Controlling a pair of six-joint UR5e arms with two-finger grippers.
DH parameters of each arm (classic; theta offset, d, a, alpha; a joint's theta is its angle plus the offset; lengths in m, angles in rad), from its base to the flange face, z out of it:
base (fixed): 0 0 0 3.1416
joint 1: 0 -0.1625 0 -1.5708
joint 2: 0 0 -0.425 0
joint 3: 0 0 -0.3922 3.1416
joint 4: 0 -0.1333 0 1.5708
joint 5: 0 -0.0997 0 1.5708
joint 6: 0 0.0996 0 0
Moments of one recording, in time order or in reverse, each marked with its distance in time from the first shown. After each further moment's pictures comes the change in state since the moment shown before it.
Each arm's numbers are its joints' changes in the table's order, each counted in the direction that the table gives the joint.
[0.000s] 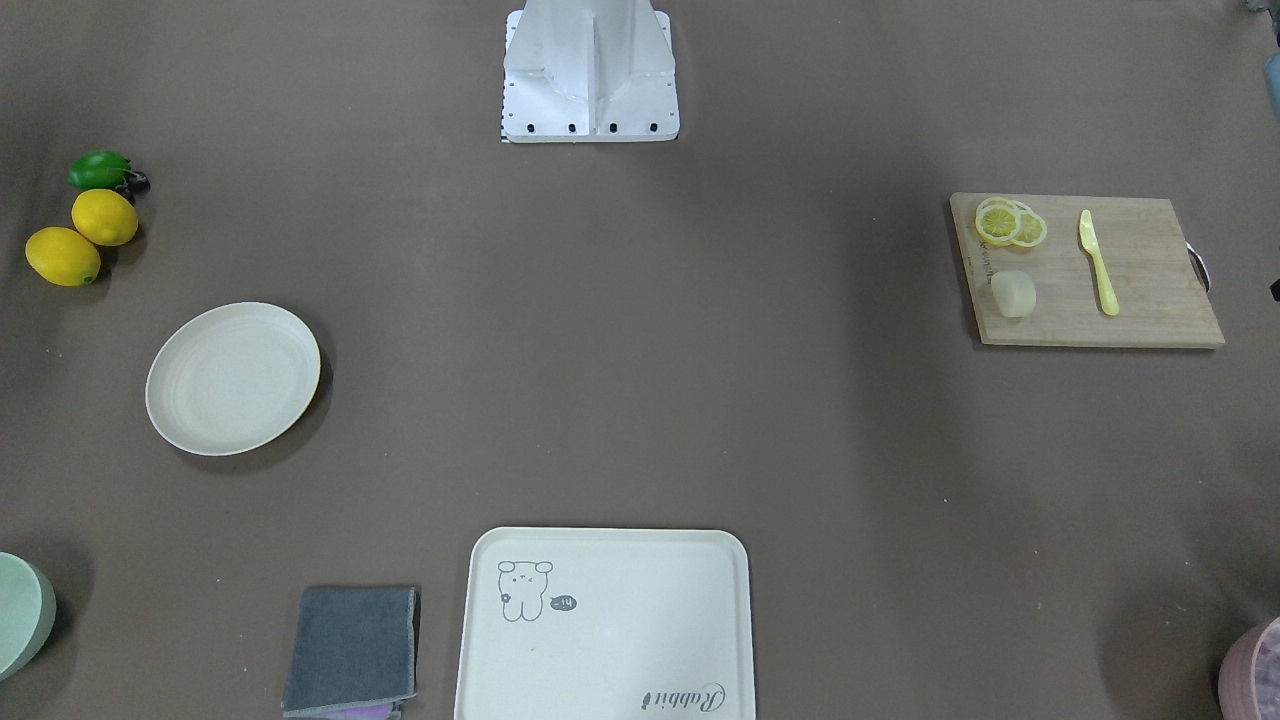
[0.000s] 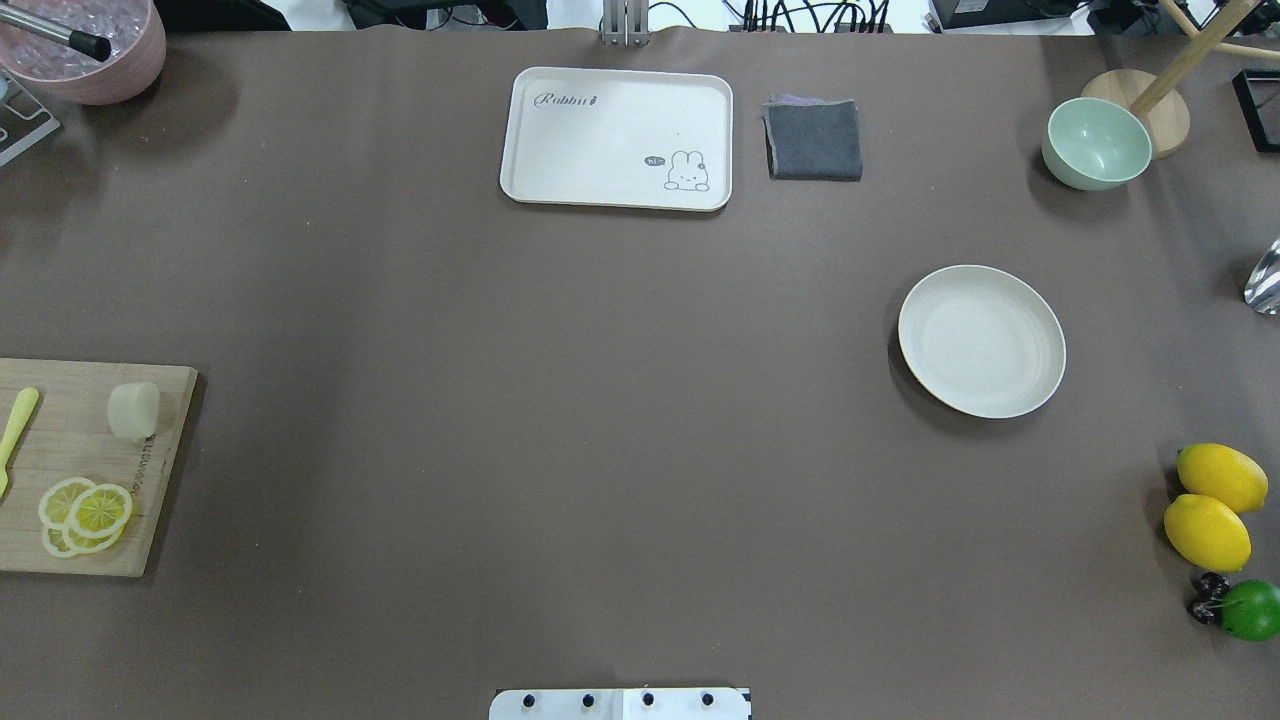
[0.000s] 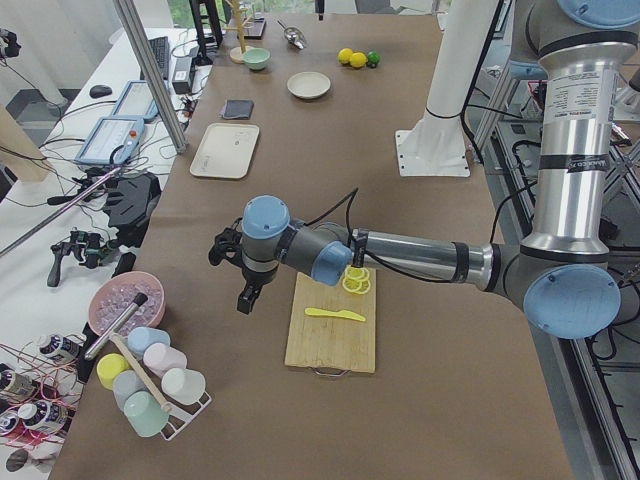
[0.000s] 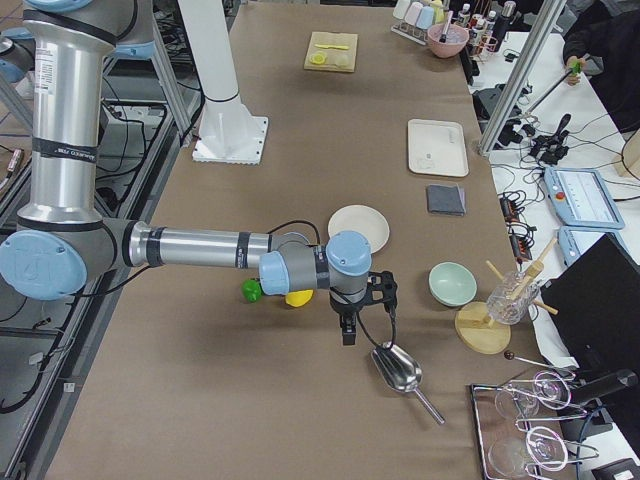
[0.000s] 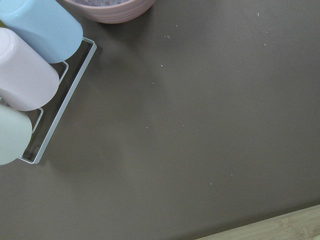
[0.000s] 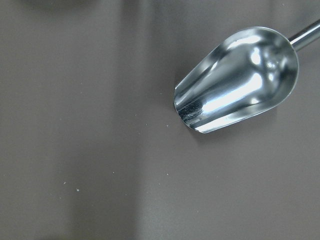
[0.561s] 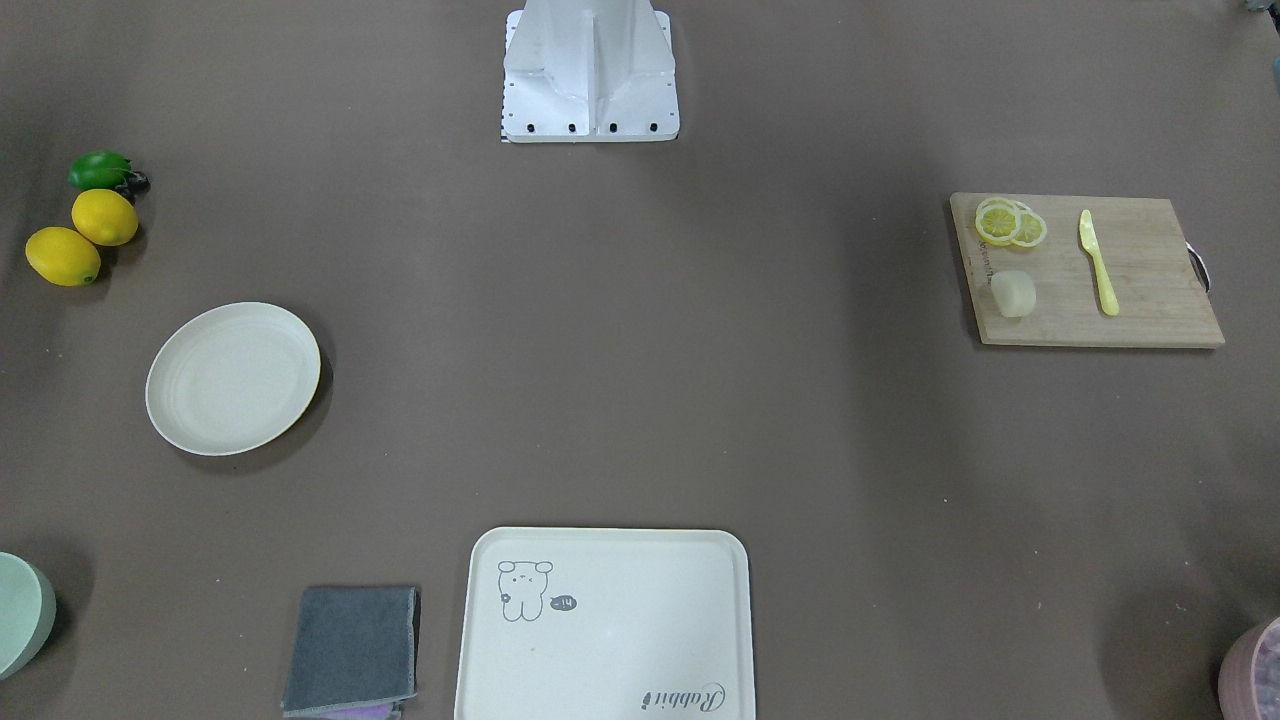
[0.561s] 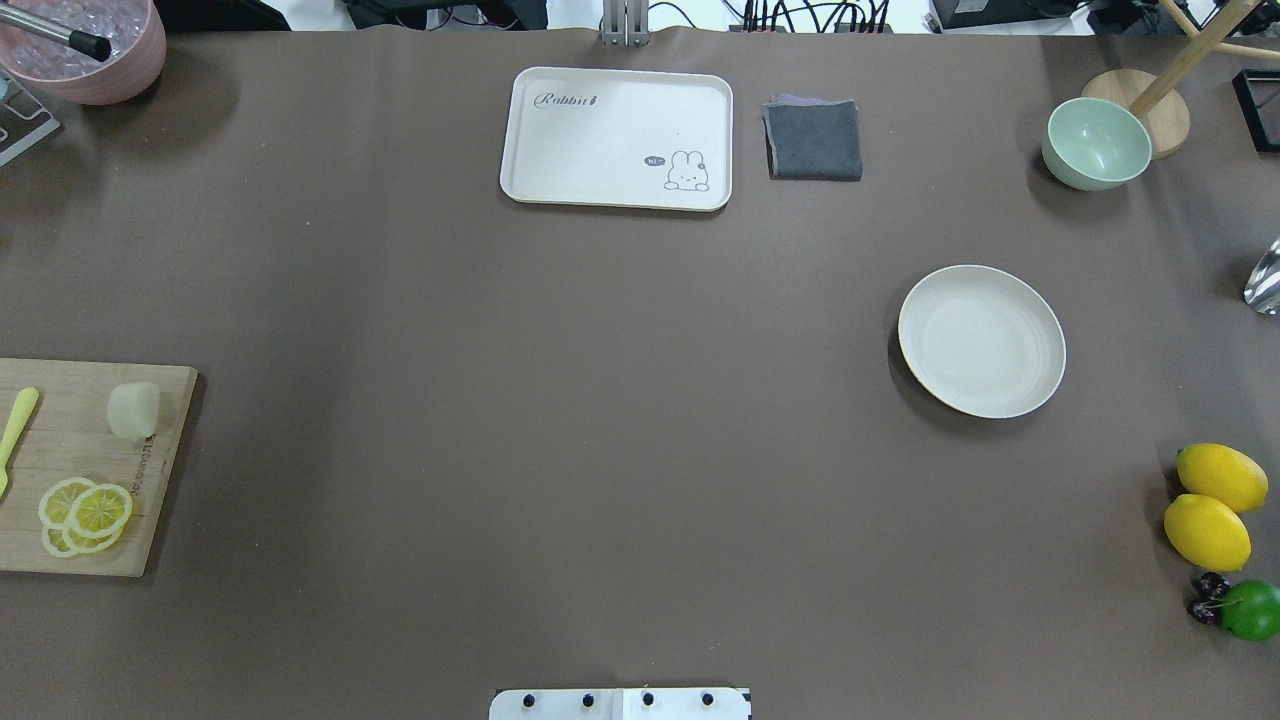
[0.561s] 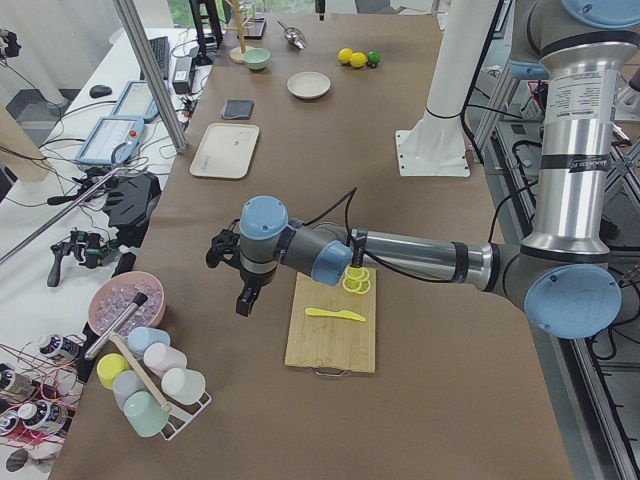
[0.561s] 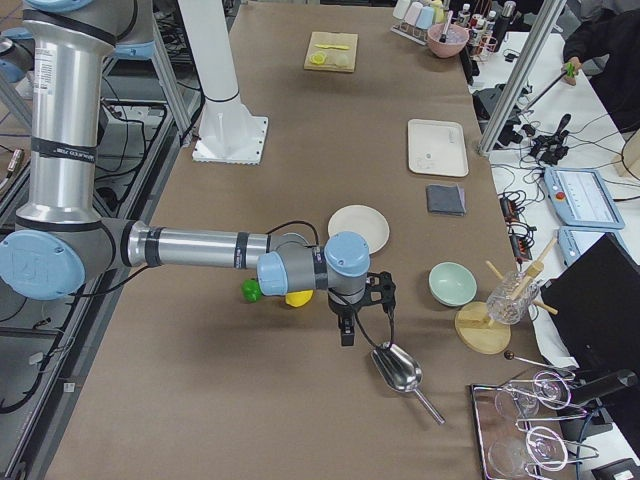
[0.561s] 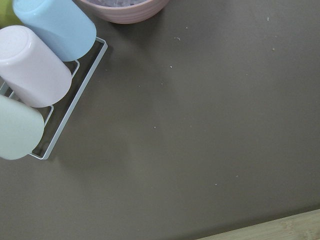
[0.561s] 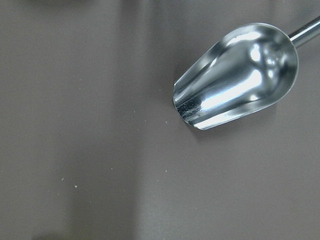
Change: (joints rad) left arm 0.014 -0.002 -0.002 -0.013 0.002 -0.001; right arm 0.000 -0.006 -0.004 0.001 0.003 -0.010
